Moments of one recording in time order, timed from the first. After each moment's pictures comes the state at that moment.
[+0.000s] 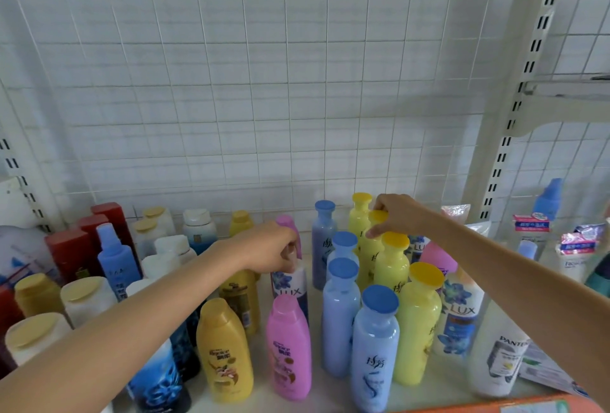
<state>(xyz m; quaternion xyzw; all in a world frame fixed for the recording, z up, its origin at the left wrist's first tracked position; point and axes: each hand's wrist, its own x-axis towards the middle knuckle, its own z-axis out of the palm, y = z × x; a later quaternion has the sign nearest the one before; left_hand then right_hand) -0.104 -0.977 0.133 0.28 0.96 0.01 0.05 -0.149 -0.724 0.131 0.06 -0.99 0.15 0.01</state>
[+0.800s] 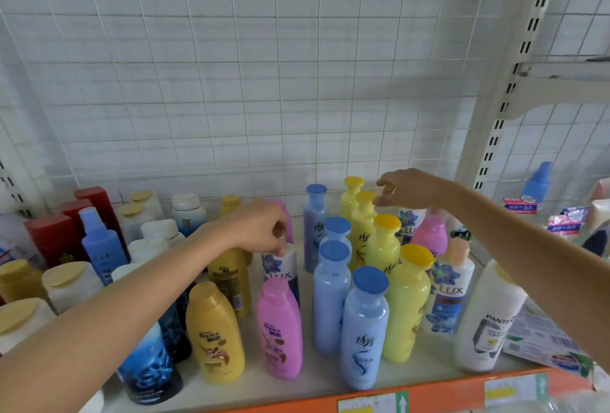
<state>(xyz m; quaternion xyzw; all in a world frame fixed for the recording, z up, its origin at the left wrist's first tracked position) -0.109 -0.976 0.132 0.25 0.97 0.04 0.05 -0.133 -0.708 0.160 0.08 -1.00 0.05 -0.01</state>
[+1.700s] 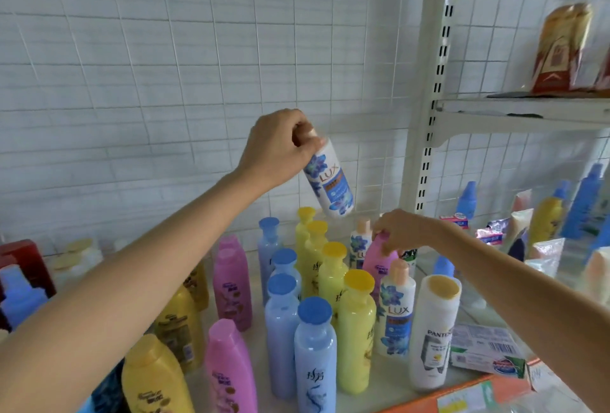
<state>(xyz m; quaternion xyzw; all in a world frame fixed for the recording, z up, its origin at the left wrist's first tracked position) -0.115 -0.872 0.245 0.32 0.81 0.32 -0.37 -0.108 -0.638 0.145 0.04 -1.00 0.01 -0.06</state>
